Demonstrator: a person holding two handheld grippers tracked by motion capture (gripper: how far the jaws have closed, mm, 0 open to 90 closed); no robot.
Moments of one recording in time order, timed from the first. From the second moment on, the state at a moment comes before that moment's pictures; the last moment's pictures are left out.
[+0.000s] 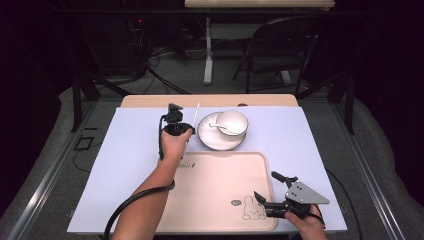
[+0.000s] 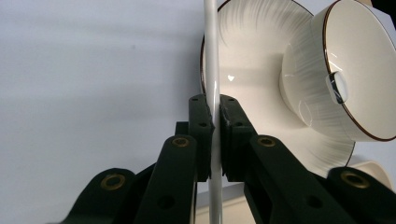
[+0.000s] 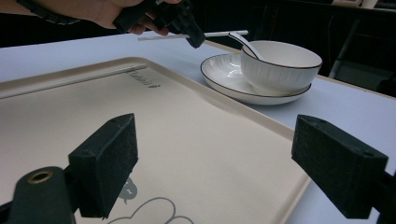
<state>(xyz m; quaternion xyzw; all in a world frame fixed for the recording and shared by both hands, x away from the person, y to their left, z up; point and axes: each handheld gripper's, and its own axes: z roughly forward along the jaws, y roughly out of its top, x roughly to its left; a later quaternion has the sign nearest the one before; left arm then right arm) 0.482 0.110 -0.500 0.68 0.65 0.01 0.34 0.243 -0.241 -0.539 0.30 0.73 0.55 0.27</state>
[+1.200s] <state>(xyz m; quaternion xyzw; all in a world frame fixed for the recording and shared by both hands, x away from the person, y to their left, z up) 0.437 0.153 -0.484 0.68 0.64 0.01 0.35 0.244 -0.241 -0.539 0.30 0.73 0.55 0.27</state>
